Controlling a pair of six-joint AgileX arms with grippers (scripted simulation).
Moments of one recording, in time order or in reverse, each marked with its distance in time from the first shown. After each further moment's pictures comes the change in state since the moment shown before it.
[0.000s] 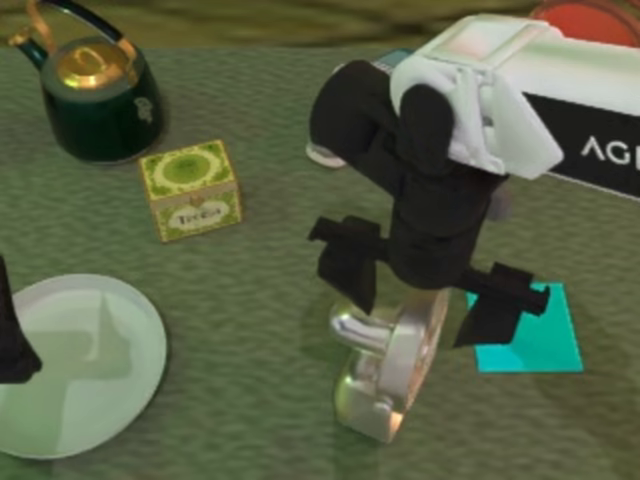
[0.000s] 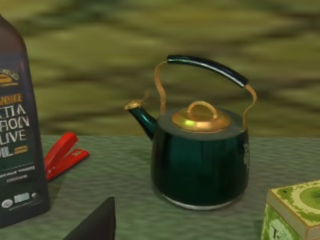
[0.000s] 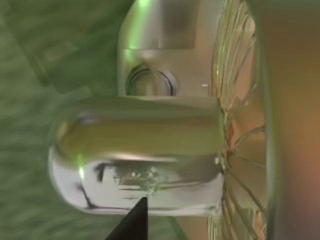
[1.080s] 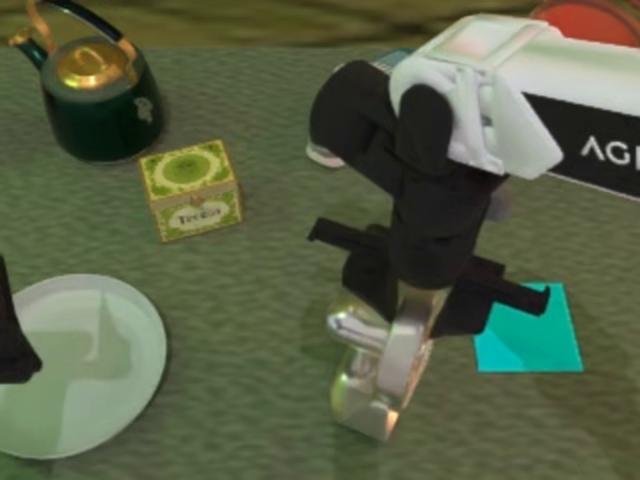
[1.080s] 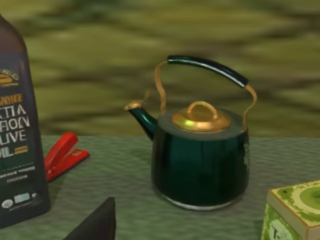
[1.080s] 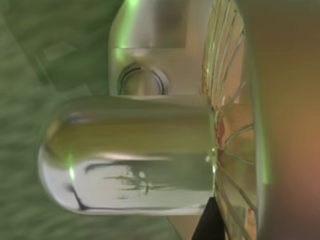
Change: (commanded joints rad) left arm 0.000 0.000 0.000 0.000 0.000 0.000; right arm -0.001 -0.002 0.003 -0.004 0.000 0.001
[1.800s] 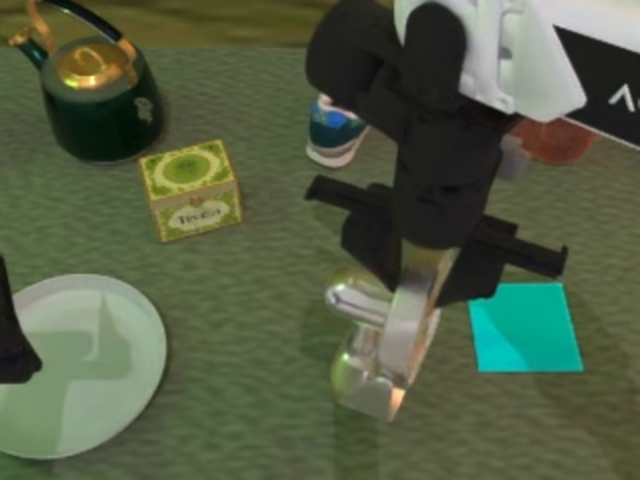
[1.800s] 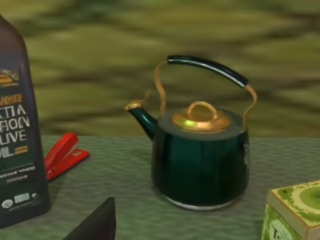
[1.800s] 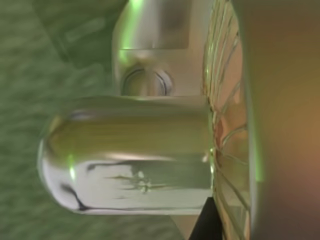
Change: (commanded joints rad) left arm 0.000 0.000 0.000 0.000 0.000 0.000; right arm 0.001 -0.003 0.185 -0.190 0.000 0.002
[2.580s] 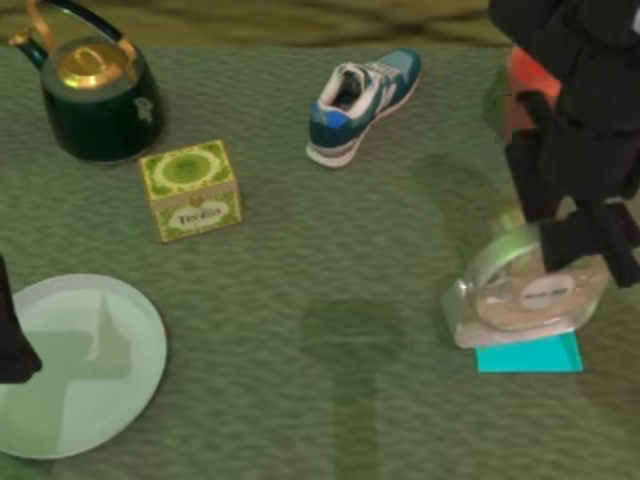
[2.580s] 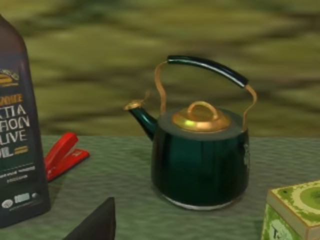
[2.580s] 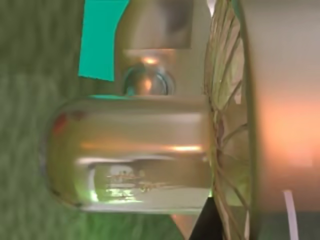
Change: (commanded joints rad) left arm 0.000 0.000 0.000 0.000 0.000 0.000; right arm -0.291 -0.126 -0.141 0.001 0.000 0.696
